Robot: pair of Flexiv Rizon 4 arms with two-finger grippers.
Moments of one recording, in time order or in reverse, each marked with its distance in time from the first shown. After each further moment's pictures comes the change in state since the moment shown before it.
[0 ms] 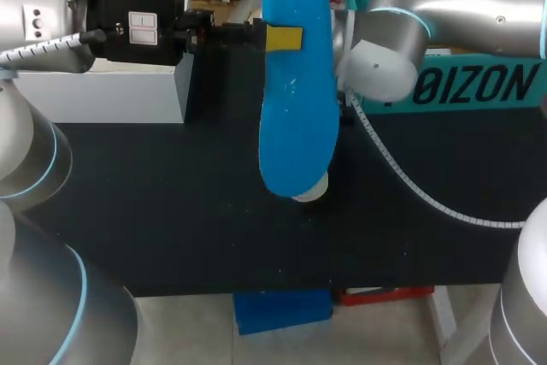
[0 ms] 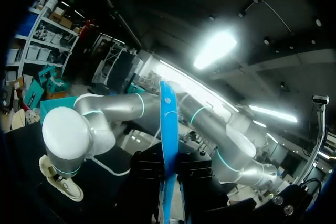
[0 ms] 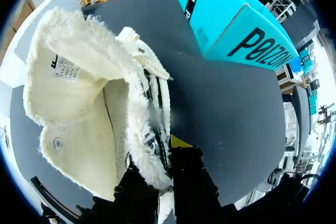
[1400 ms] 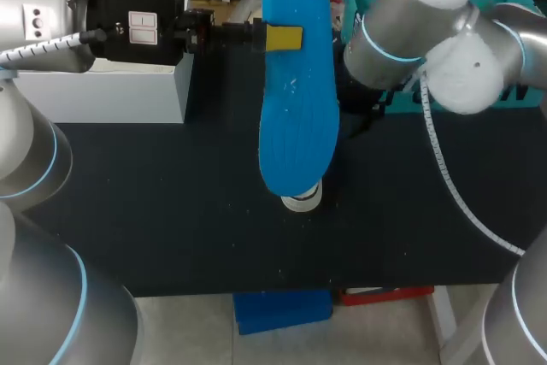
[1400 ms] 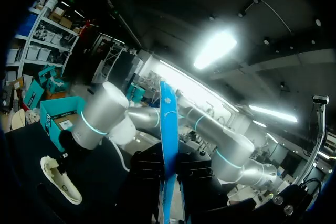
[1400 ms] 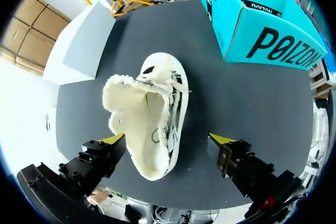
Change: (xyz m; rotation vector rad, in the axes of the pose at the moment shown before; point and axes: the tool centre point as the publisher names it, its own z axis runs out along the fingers) left arm 0.000 0.000 0.000 0.000 0.000 0.000; right arm -0.016 0.006 -0.058 0.064 0.456 -0.067
